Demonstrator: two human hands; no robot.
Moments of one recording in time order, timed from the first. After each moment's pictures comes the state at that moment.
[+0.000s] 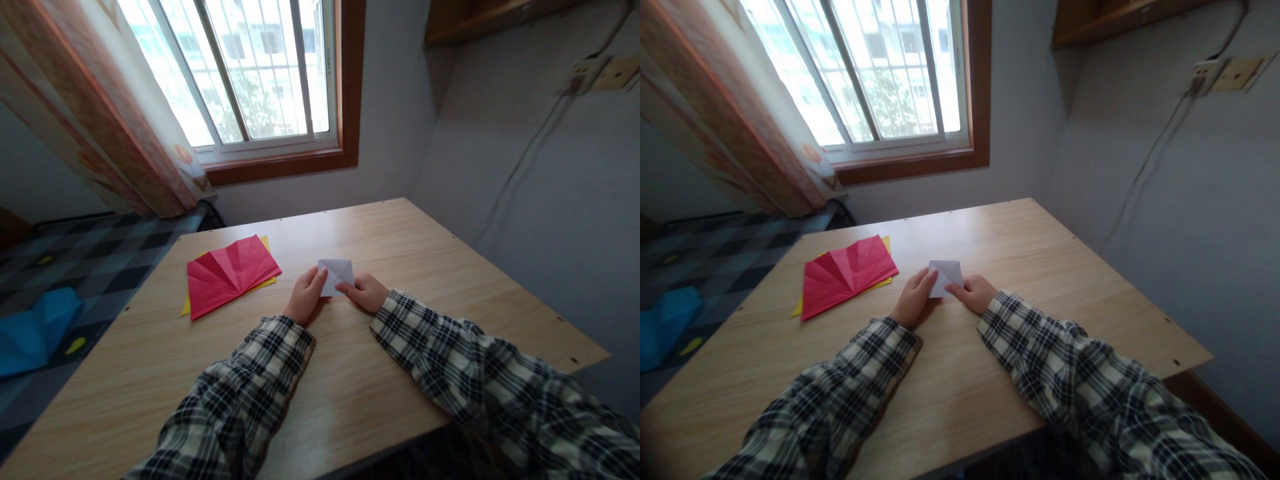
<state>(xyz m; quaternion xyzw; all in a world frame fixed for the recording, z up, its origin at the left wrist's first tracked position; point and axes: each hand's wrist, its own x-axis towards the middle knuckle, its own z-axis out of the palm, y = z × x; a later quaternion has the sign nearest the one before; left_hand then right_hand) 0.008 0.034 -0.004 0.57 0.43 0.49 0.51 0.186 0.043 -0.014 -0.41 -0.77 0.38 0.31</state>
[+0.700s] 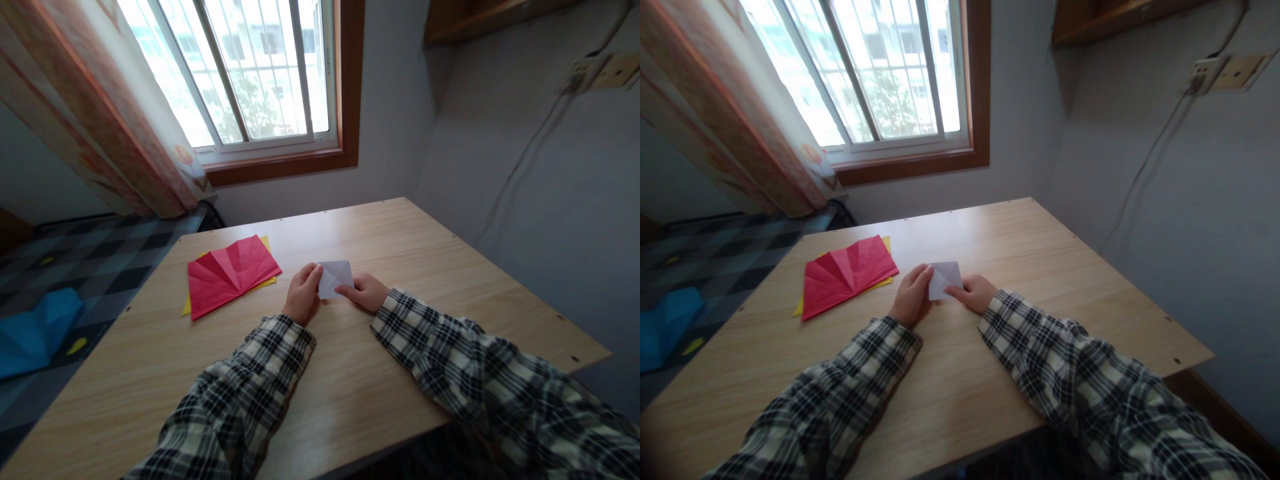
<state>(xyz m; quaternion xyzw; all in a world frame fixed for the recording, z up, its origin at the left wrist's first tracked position) 0.009 0.037 -0.004 0.50 0.41 0.54 0.53 0.189 0.049 -0.017 -0.38 -0.79 0.38 0.29</state>
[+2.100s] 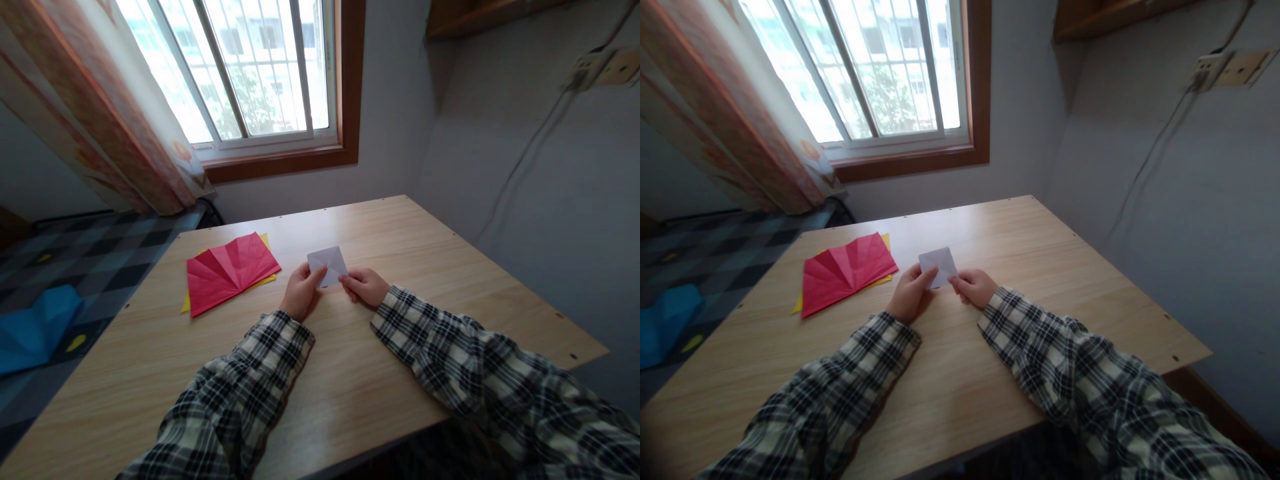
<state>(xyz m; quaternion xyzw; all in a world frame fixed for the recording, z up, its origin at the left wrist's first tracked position) 0.006 0.038 -0.001 0.50 0.39 0.54 0.55 0.188 0.046 -0.017 -0.37 -0.73 0.45 0.36</state>
